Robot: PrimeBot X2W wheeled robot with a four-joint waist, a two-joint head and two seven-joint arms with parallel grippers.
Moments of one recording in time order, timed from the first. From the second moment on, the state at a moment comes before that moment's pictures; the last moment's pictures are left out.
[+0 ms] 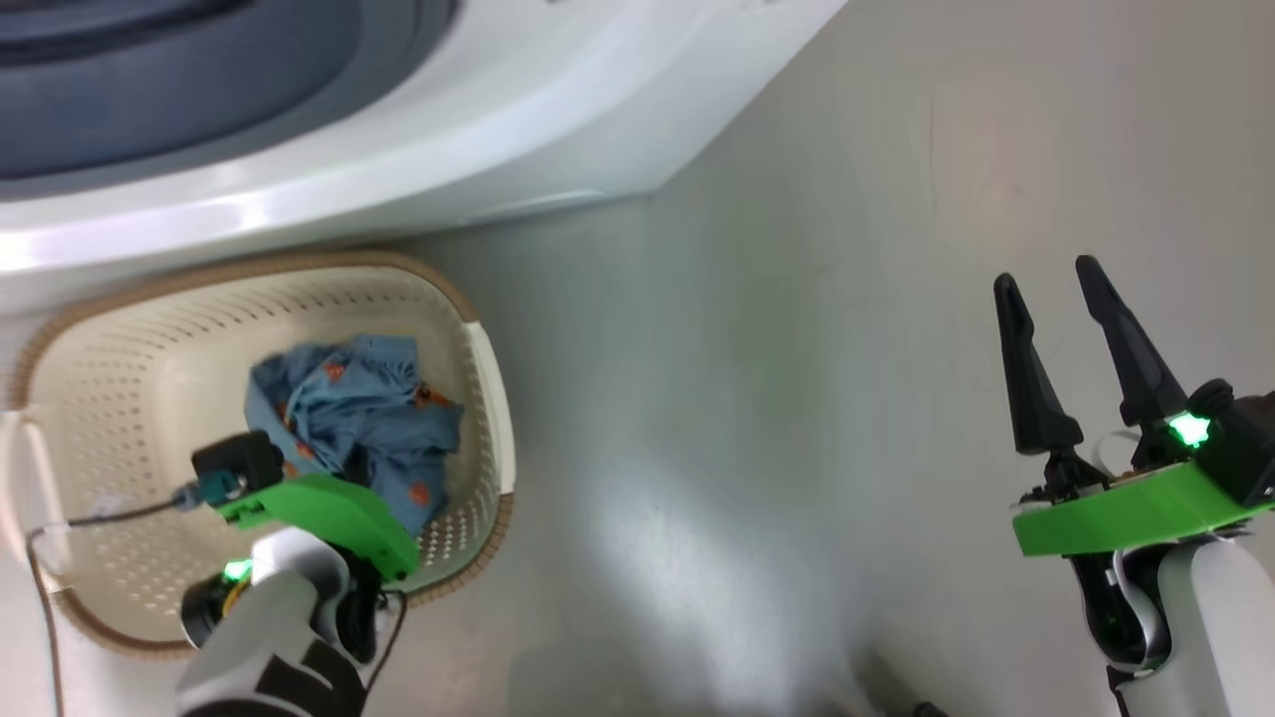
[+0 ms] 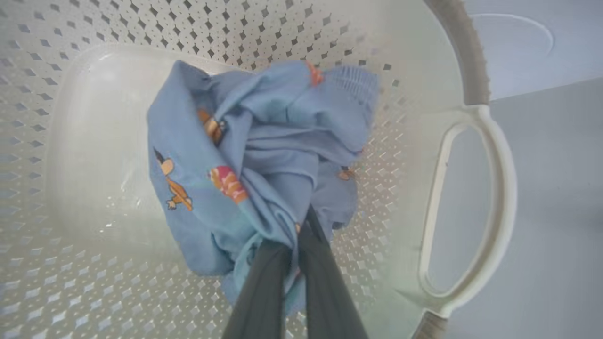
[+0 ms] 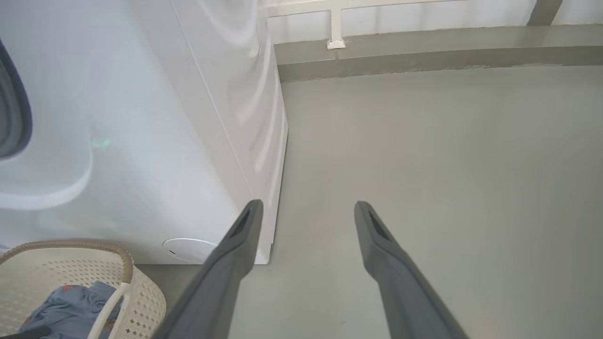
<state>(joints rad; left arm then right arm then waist) -0.74 0.03 -0.44 1.24 -0.85 -0.10 -0.25 -0.28 -0.19 0.03 0.05 0.33 0.13 -0.26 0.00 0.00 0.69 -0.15</state>
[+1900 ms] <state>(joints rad) -0.01 0.04 -0.19 0.27 -0.40 0.00 -0.25 0.09 -0.13 0.03 0.06 0.19 0.13 -0.26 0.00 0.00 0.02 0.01</state>
